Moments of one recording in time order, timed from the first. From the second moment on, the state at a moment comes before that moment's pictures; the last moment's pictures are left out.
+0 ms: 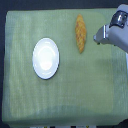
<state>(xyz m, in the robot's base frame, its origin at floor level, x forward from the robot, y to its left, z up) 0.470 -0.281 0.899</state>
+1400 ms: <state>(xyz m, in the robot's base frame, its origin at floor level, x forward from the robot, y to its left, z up) 0.524 -0.193 0.877</state>
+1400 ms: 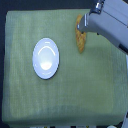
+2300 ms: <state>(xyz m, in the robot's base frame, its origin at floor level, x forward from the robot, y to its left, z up) 0.613 -0.147 0.792</state>
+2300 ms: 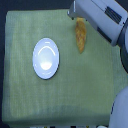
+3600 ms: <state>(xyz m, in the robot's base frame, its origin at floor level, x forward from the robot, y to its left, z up) 0.607 -0.154 0.719</state>
